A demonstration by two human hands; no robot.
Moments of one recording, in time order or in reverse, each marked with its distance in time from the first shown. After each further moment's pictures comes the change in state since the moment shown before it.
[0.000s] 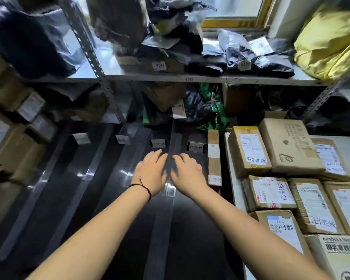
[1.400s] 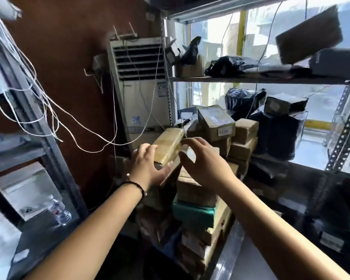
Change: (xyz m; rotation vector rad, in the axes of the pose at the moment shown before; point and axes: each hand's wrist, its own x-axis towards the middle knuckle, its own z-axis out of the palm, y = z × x) left_hand -0.378 -0.617 -0.368 -0.050 0.745 -0.576; right_hand -0.043 -0.776 0.069 0.230 0.319 -0.877
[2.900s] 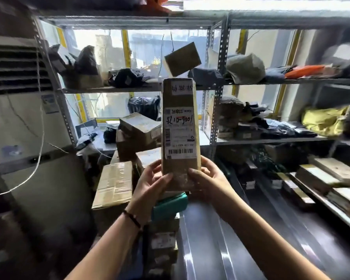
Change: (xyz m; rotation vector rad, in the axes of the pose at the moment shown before) left_hand -0.023 0.002 0.014 -1.622 -0.876 0.156; right_hand -0.103 -0.075 0.011 0.883 0.554 0.626
